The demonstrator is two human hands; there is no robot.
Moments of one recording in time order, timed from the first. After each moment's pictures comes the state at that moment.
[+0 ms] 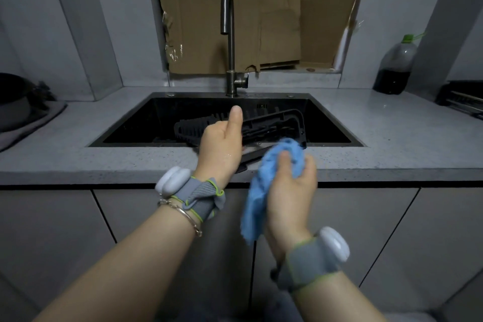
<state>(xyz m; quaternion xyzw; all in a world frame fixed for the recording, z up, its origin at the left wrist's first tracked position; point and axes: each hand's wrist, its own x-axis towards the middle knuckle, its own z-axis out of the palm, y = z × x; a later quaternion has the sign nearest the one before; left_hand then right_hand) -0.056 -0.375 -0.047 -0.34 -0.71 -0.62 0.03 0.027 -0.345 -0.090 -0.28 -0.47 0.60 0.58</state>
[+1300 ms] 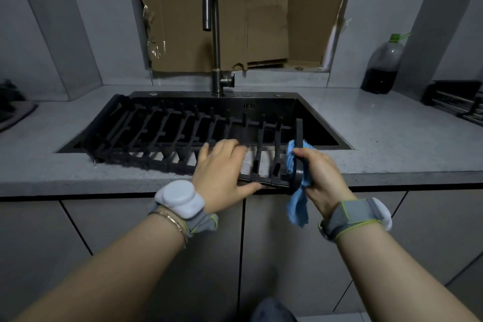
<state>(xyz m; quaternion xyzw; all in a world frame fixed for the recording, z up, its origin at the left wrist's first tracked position) -0.069 -0.348 -0.095 -0.55 -0.80 -0.15 0.16 0.053 -0.224 -0.085 -0.30 -0.45 0.75 0.38</state>
